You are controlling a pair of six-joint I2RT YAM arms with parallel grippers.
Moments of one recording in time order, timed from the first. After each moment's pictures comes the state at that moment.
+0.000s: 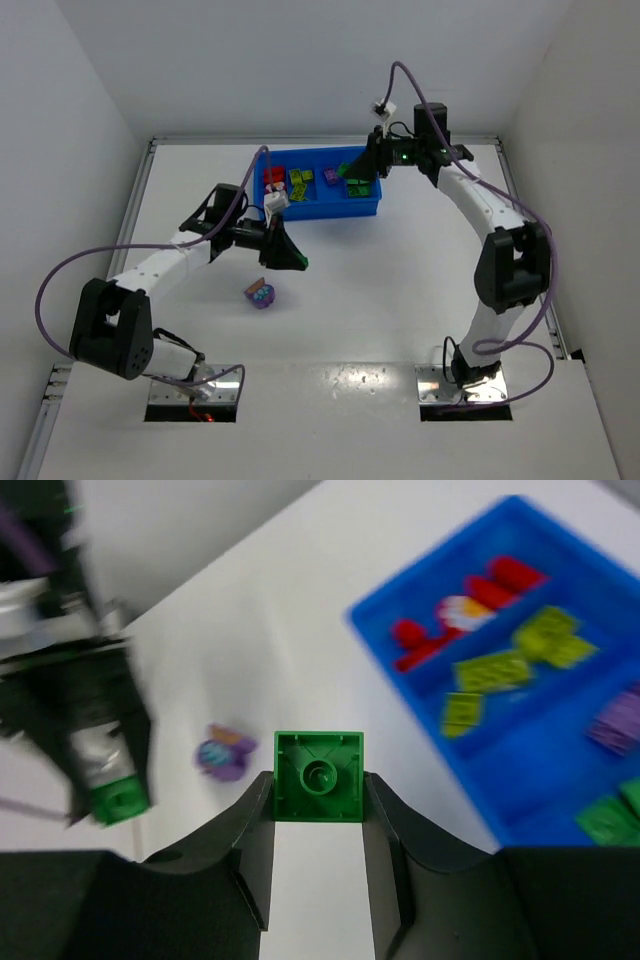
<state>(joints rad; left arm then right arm) -0.31 1.38 0.89 -0.26 1.18 0.12 0.24 1.81 1.55 -0.25 -1.03 -0.05</state>
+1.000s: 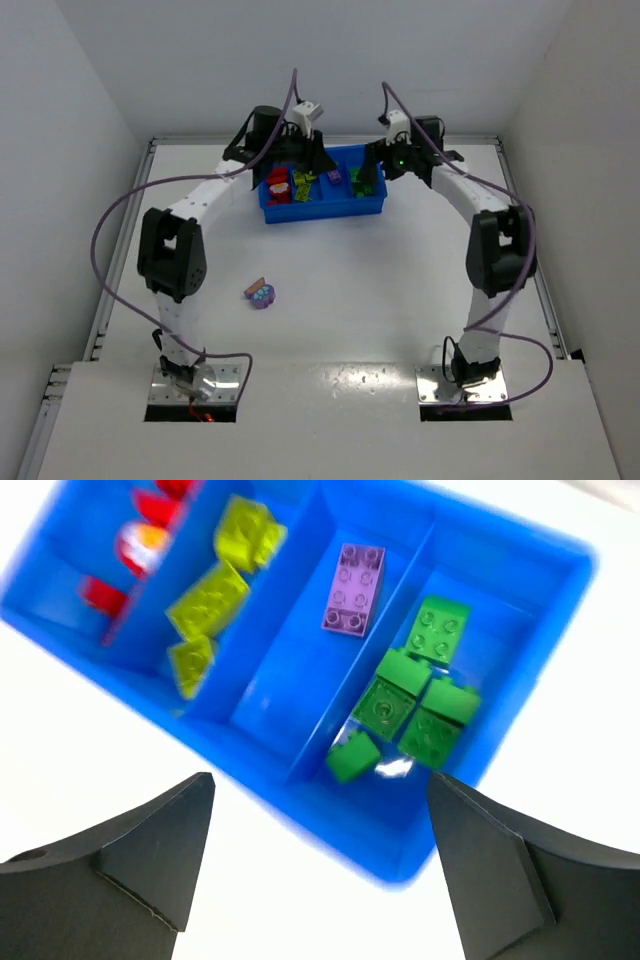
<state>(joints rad) -0.36 1.89 1.64 -0.15 0.65 -0.10 0.19 2.01 1.57 -0.22 -0.49 -0.10</state>
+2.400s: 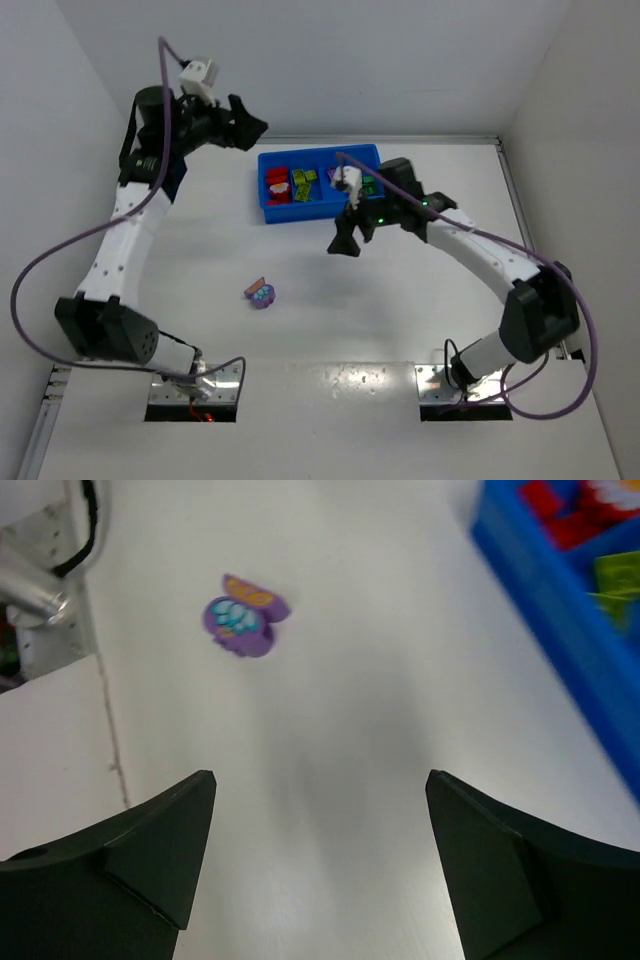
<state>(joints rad) -0.13 1.49 1.63 -0.23 0.53 -0.15 0.44 1.46 1.14 -0.37 -0.72 -0.31</state>
